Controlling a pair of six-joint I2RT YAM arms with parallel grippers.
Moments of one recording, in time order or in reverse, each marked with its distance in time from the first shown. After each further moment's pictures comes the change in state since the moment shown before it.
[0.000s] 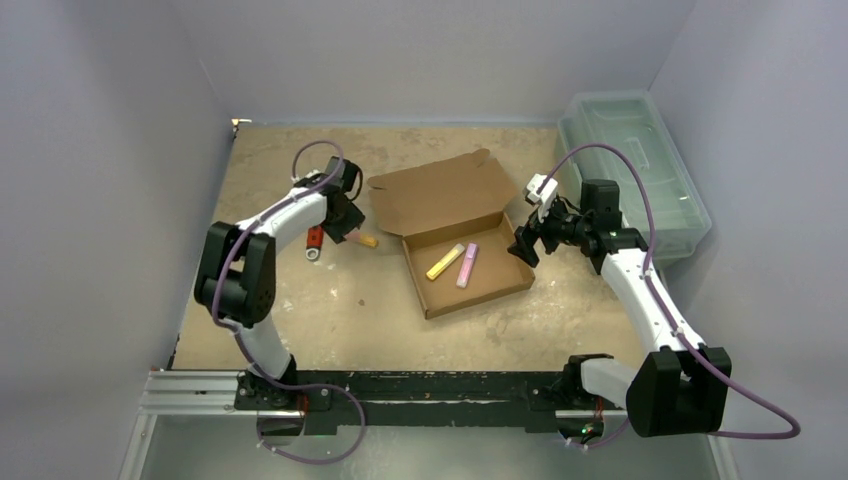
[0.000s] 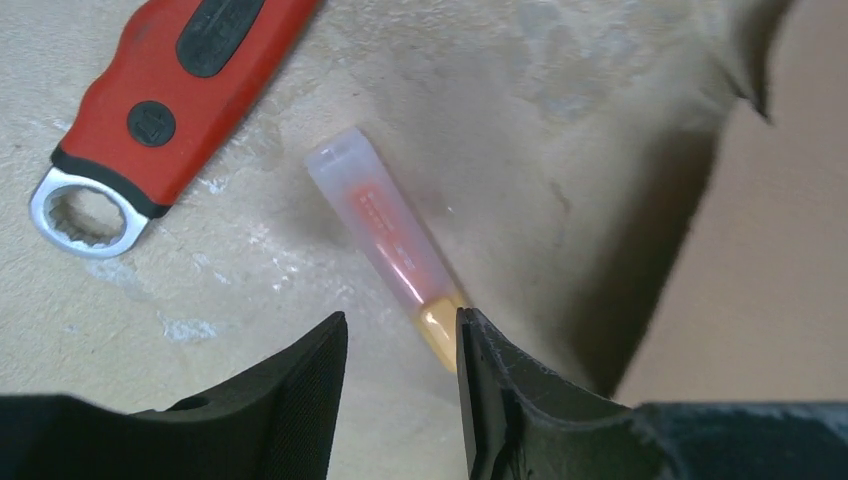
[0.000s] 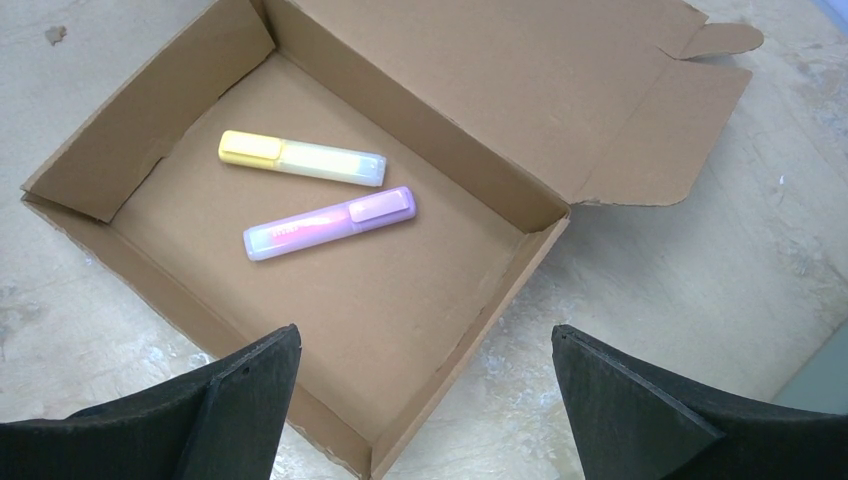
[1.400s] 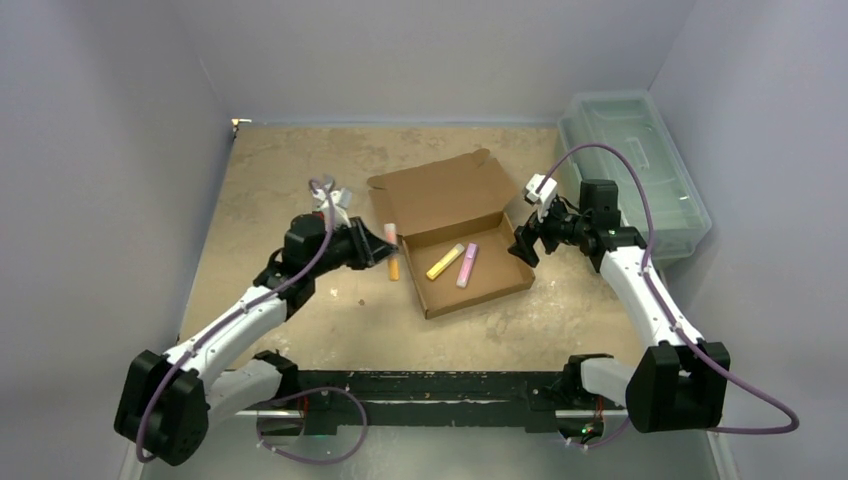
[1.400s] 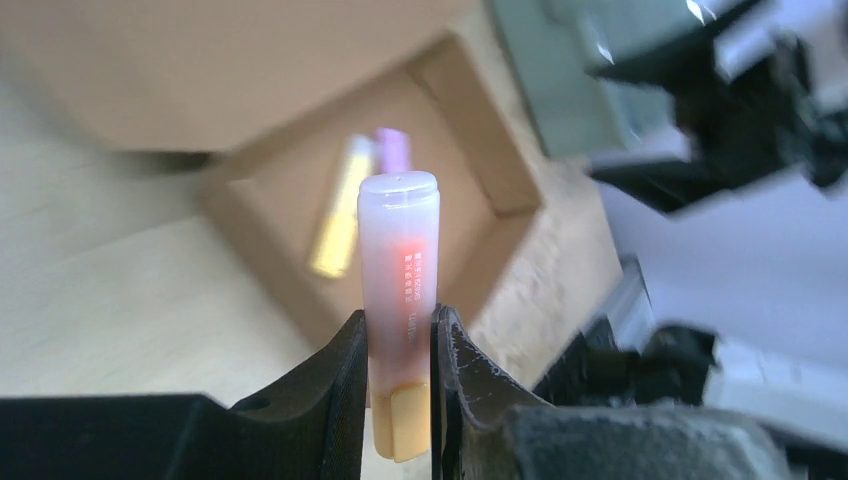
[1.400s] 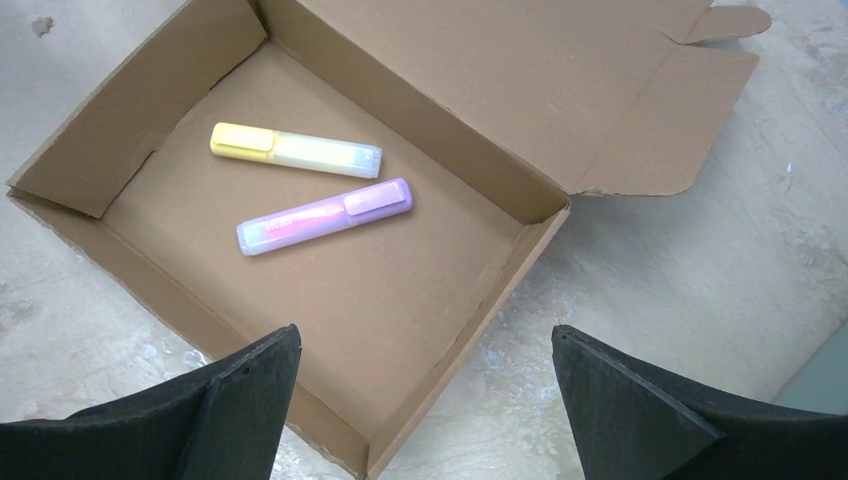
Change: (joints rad) left arm -0.066 -0.694 -0.662 0.705 0.631 0.329; right arm -0.002 0.018 0.000 0.000 0.009 -0.003
